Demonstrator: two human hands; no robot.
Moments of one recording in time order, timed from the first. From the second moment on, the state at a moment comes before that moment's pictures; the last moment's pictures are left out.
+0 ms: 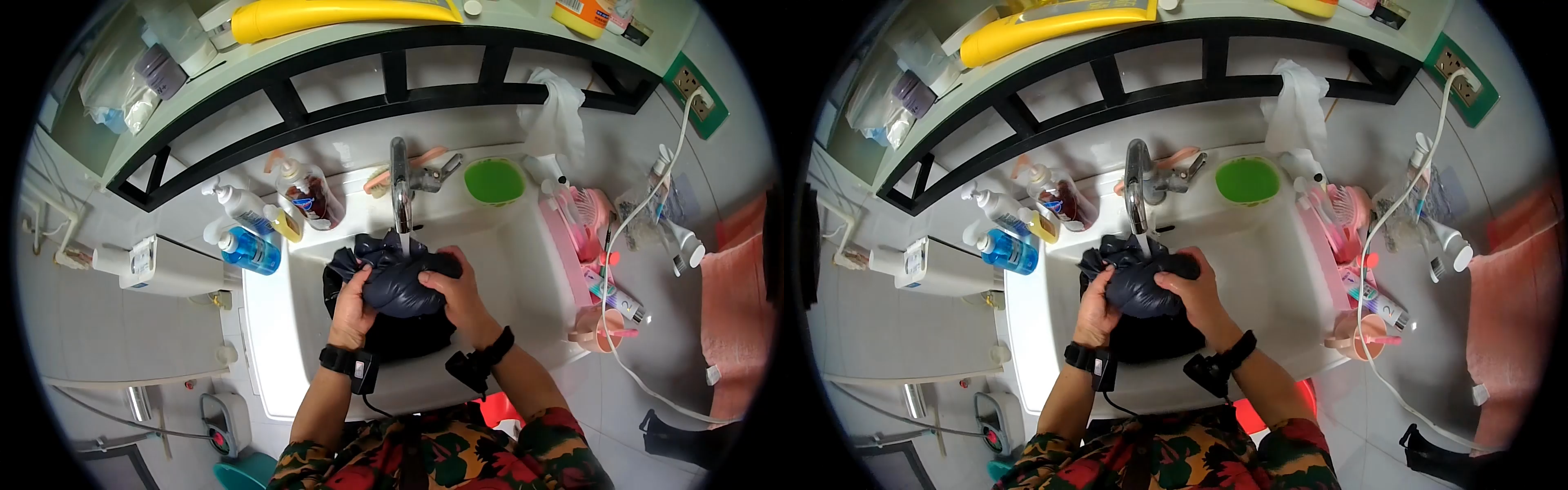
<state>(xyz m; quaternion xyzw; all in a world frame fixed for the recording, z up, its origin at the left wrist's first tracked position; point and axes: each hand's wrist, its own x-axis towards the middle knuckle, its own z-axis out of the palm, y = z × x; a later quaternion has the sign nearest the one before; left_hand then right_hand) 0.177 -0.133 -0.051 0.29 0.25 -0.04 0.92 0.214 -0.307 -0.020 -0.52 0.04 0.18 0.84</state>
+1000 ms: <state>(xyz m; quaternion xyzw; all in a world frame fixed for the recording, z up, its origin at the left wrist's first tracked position) 0.160 -0.167 -0.003 0.44 0.22 0.18 0.85 0.194 -0.301 -0.035 -0.34 0.10 0.24 0.90</state>
